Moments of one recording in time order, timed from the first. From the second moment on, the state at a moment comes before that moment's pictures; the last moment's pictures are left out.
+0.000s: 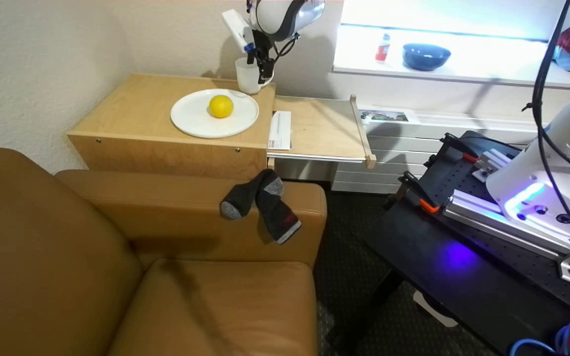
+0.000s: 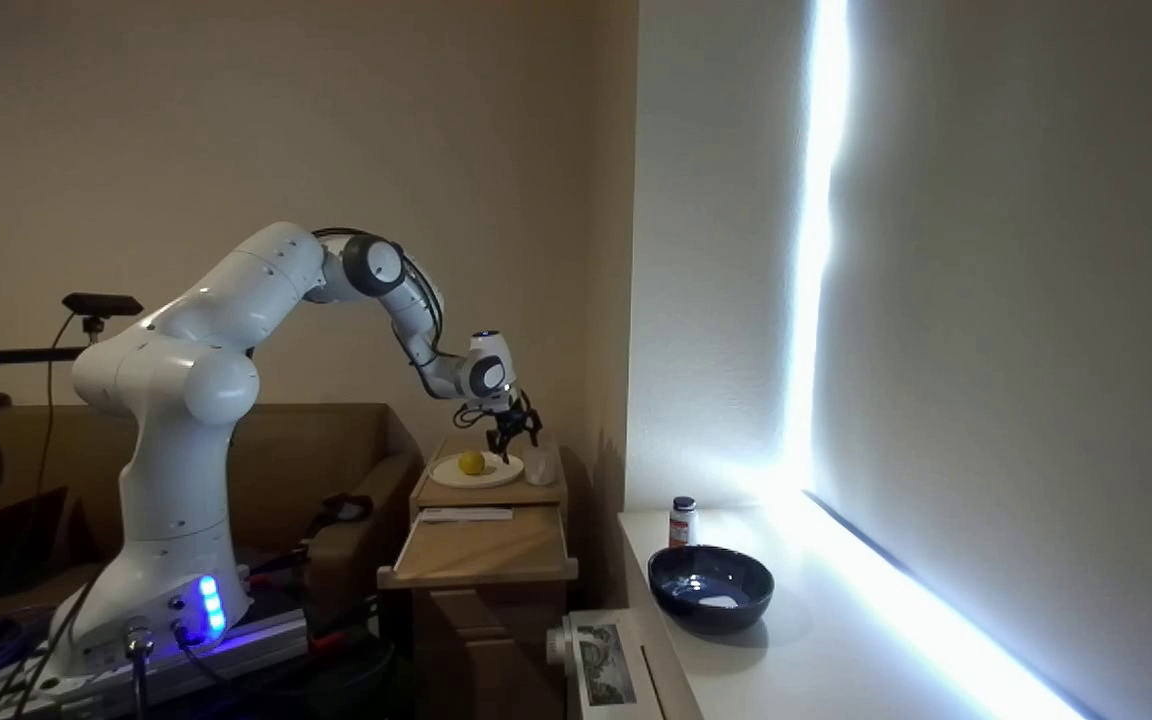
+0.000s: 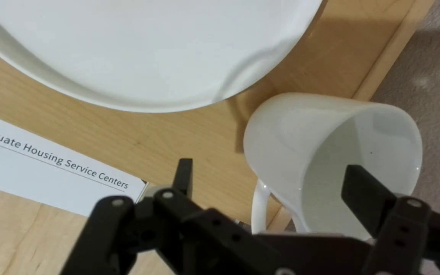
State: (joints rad) arm 0.29 0.84 -0.15 -1.58 0.01 2.76 1.99
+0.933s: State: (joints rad) arm 0.28 0.85 -0.14 -1.58 0.03 2.75 1.98
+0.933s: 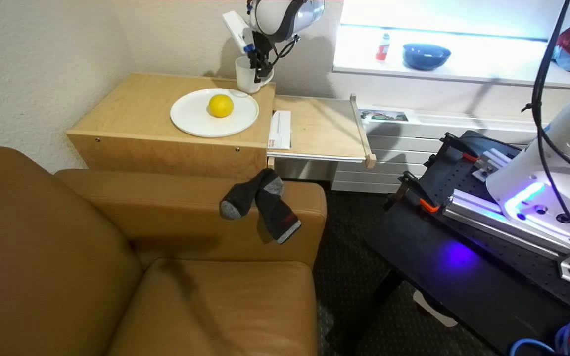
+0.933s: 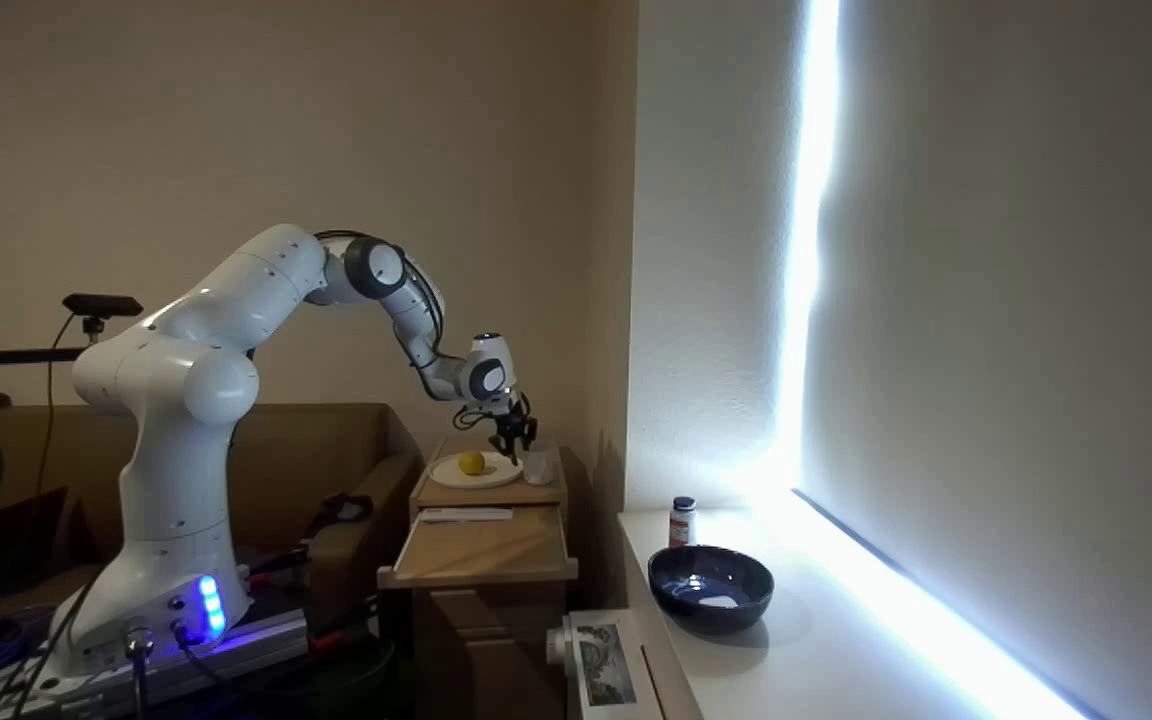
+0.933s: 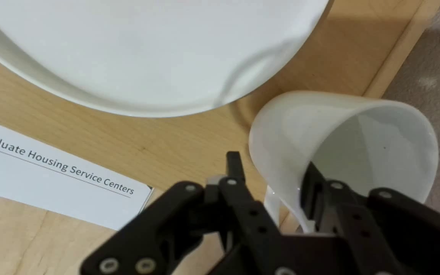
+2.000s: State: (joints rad) arm 0.19 0.71 -0.11 -1.69 0.07 2.65 1.79
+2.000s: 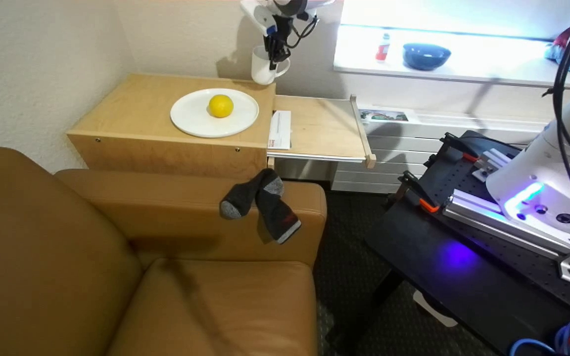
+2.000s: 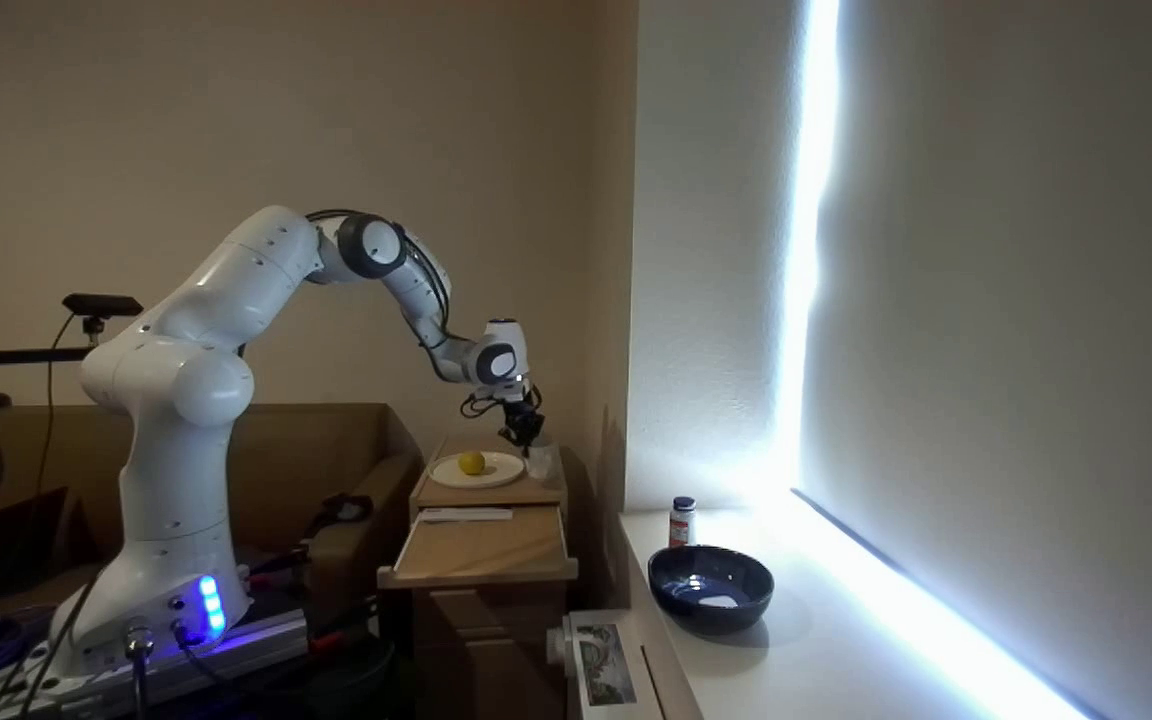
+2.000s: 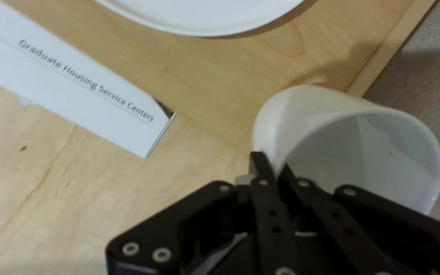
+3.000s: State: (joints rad) arm 0.08 0.22 -0.04 -2.23 0.19 2.41 1.38
